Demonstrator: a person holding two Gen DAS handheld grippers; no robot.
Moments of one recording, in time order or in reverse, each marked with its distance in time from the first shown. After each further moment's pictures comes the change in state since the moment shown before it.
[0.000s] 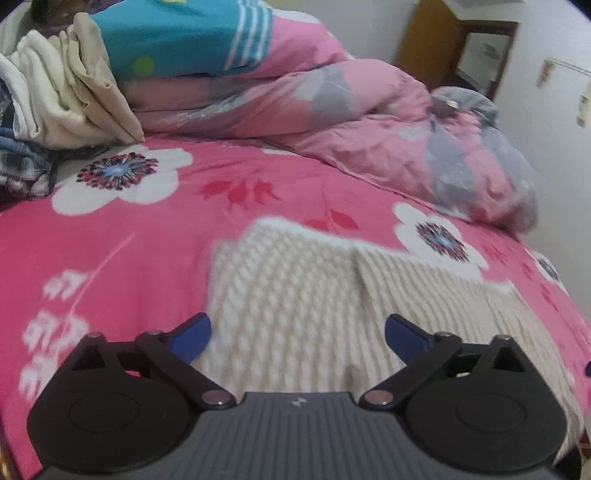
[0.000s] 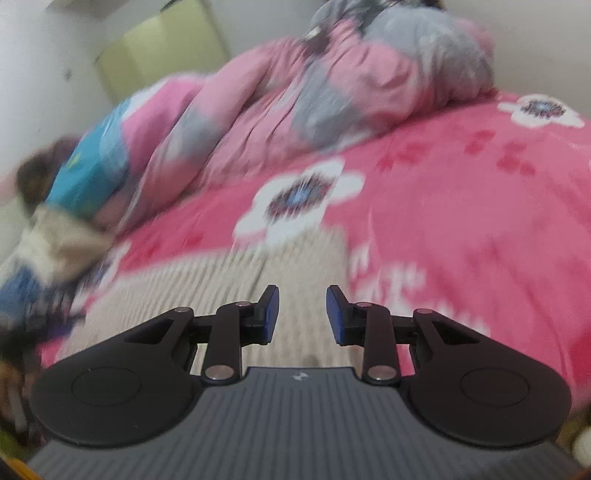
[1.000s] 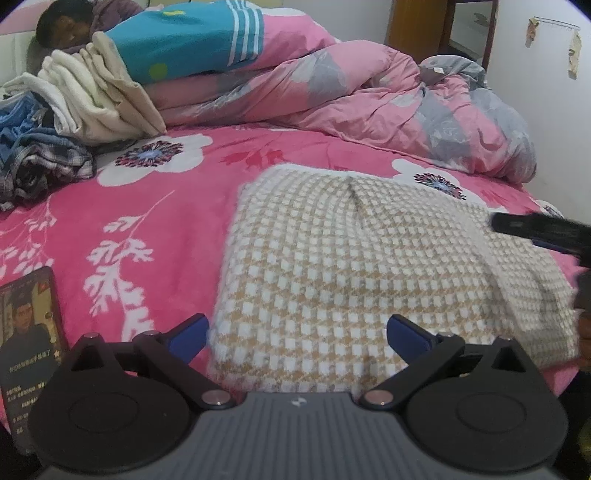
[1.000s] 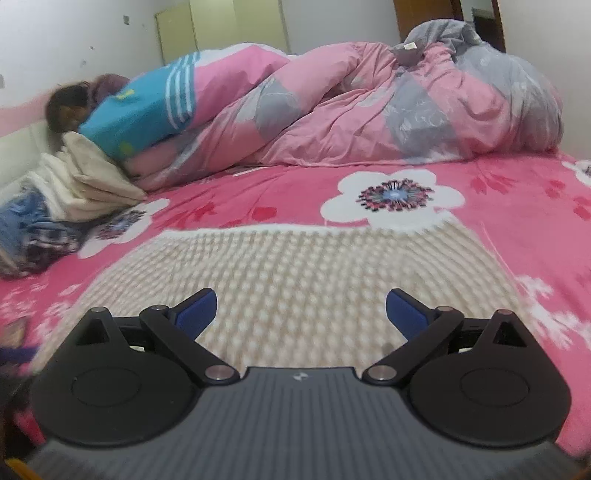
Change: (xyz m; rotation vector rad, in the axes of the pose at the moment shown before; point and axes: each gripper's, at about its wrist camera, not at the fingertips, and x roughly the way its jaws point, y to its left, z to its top) left arm -0.069 -0.013 -0.064 0.089 0.014 0.091; right arm 0.071 0.156 -0.037 -0.245 -0.082 -0.036
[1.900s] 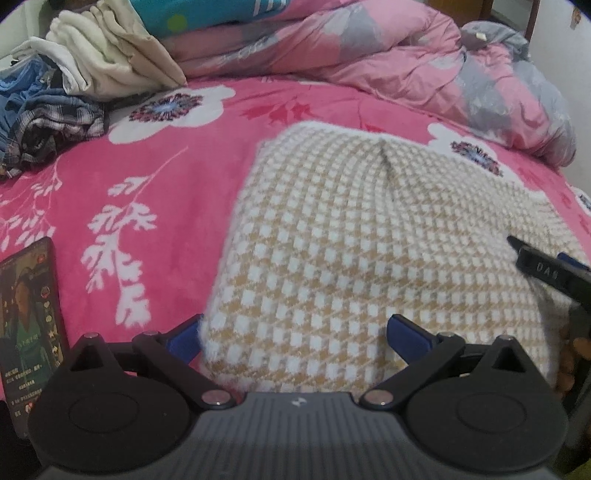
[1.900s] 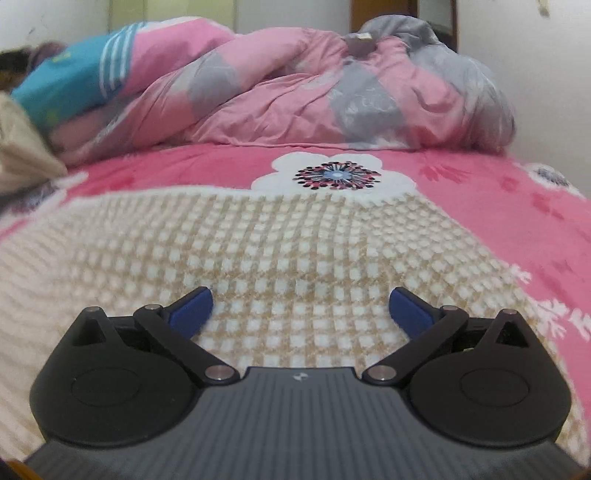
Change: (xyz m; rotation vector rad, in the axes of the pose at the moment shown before) left arm 0.031 -0.005 0.018 -0.057 0.178 0.092; right arm 0.045 -0.008 -0.032 -0.039 0.003 -0.240
